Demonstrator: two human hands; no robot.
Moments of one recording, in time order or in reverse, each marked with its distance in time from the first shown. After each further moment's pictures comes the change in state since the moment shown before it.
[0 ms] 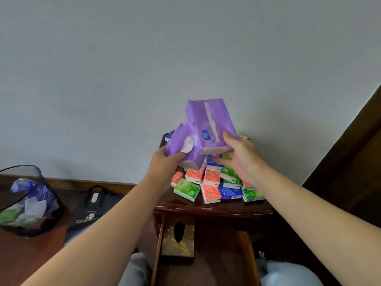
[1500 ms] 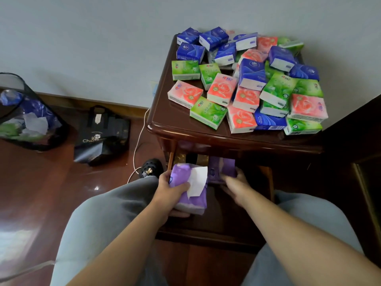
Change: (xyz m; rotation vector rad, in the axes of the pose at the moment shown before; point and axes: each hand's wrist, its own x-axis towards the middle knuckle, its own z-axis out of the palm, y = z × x) left_hand -0.096 -0.263 -0.104 0.145 0.040 -0.773; right_hand -0.051 0.353 -0.064 -0.271 0.379 0.648
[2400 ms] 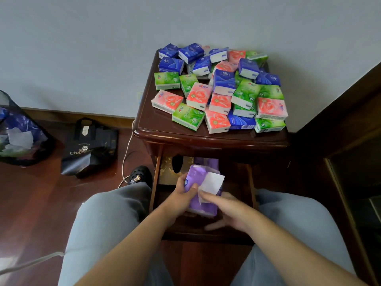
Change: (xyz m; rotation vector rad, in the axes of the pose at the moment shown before) left_hand -0.019 -0.010 0.056 0.115 -0.274 0.258; right_hand -0.113 0.000 -0.050 -0.103 -0.451 0.156
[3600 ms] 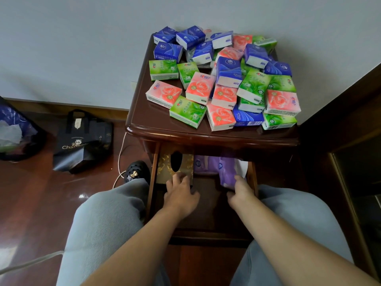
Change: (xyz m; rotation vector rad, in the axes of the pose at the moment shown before) left_hand 0.023 0.007 0.009 0.979 0.167 -0.025; right_hand 0.073 -0.021 -0.026 0.838 0.732 0.009
